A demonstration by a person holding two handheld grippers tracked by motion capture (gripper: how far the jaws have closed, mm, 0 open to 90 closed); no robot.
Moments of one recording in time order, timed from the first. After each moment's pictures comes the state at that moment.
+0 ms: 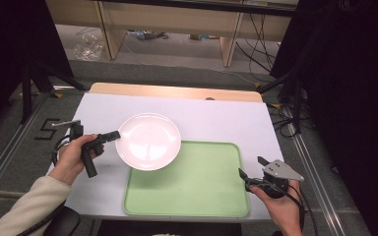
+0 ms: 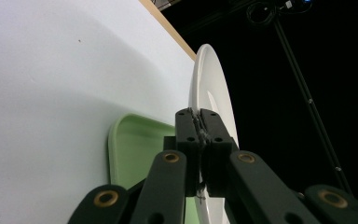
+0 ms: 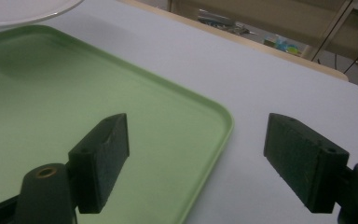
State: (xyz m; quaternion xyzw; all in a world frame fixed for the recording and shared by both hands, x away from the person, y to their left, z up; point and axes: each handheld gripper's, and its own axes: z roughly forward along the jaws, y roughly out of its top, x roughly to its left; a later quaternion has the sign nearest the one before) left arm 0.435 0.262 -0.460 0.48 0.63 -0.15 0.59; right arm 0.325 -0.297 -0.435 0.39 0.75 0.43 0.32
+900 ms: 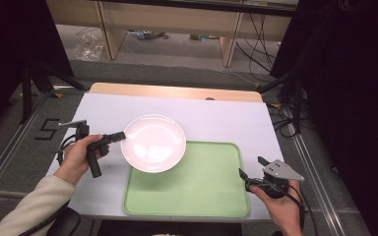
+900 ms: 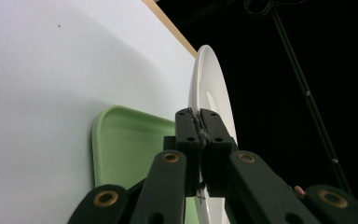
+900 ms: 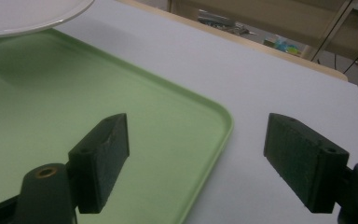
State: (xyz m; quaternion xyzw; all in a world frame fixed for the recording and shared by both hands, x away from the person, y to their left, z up) left arm 0.436 0.248 -0.460 0.49 0.62 -0.16 0.59; right arm 0.324 -0.297 -0.435 0.39 0.75 0.42 0.32
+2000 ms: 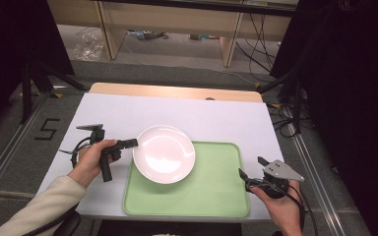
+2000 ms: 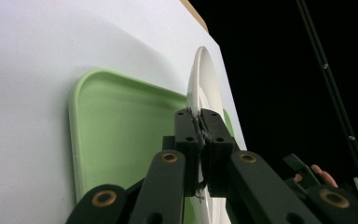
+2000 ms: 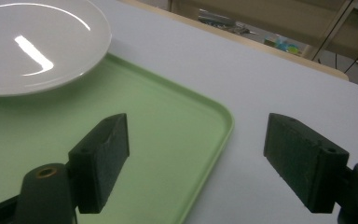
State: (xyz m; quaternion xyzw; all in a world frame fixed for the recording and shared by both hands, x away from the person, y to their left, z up) left arm 0.438 0.211 -0.471 0.53 0.62 -0.17 0.55; right arm 0.324 -0.298 -0.435 0.39 0.75 0.42 0.32
